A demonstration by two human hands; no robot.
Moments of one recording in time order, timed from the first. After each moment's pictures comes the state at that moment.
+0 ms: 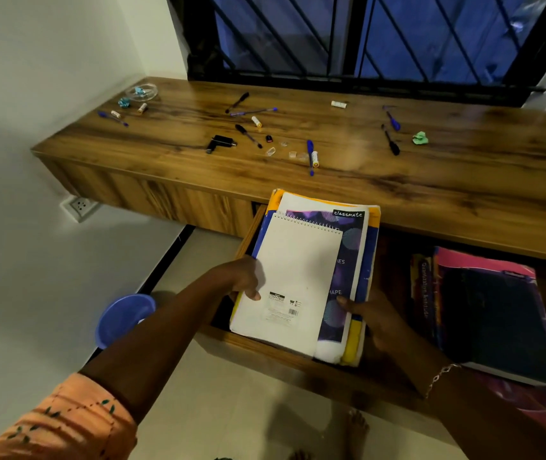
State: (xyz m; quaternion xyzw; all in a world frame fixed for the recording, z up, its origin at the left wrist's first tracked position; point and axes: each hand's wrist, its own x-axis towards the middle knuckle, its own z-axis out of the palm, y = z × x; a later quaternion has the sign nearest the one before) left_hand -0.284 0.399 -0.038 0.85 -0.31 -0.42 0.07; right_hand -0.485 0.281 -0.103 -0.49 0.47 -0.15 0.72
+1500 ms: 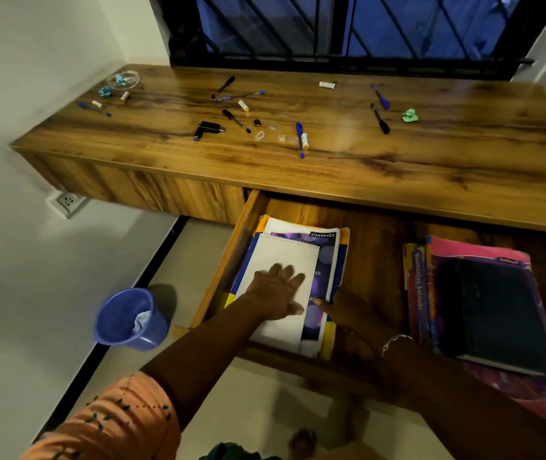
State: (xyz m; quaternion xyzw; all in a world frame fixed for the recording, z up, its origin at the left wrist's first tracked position) left_hand -0.344 0.395 -0.091 0.76 -0.60 -0.22 -0.14; right_hand -0.471 0.302 -0.130 -0.79 0.45 0.13 0.39
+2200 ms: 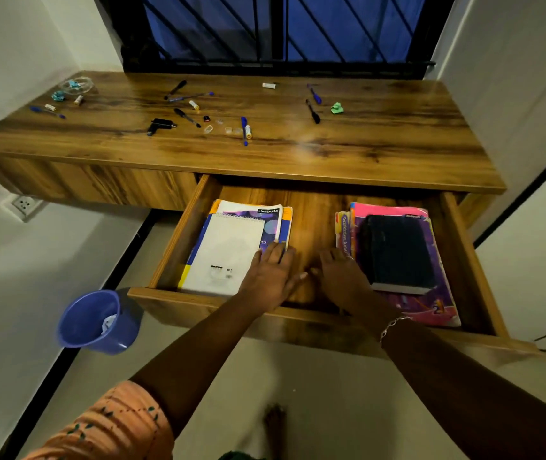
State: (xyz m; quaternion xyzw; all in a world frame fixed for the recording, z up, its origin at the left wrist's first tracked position) left_hand -0.463 0.408 -0.089 0.79 -0.61 -0.08 0.06; right_hand -0.592 0.312 -0.083 -0.91 0.39 0.05 0.14
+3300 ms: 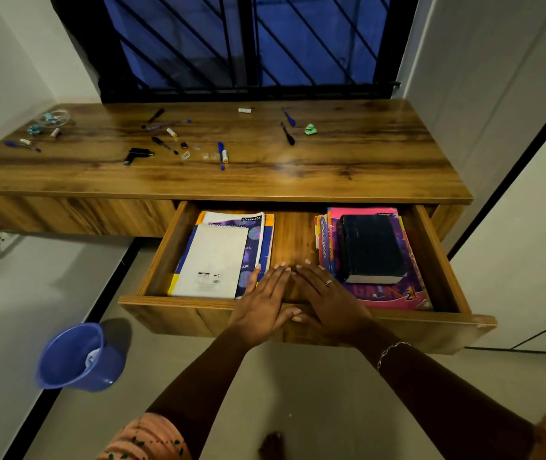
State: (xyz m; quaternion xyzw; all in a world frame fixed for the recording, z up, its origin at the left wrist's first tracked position) left_hand -0.481 0.396 -0.095 0.75 -0.65 -0.04 0.02; right_hand -0.625 0.296 -0.096 -0.97 0.23 0.06 0.08
